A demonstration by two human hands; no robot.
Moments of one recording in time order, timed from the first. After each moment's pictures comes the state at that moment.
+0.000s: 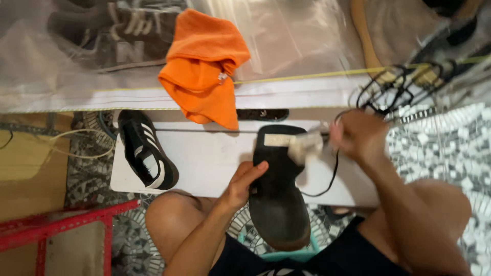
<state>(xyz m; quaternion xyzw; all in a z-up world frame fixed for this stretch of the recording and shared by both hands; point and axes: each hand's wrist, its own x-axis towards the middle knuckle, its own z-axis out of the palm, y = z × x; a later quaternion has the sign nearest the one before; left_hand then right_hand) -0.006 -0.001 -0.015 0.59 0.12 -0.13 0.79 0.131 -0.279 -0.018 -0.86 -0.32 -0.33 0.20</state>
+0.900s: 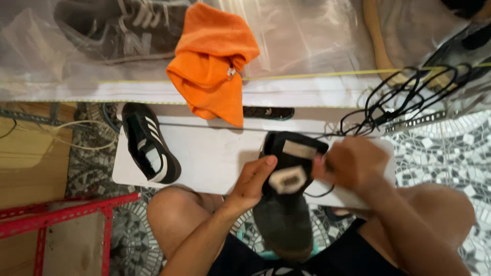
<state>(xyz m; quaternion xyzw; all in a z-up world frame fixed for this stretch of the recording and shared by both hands) -0.004 0.007 -0.094 0.61 -0.02 -0.09 0.78 0.078 -0.209 0.083 -0.96 -0.10 0.24 -0.09</state>
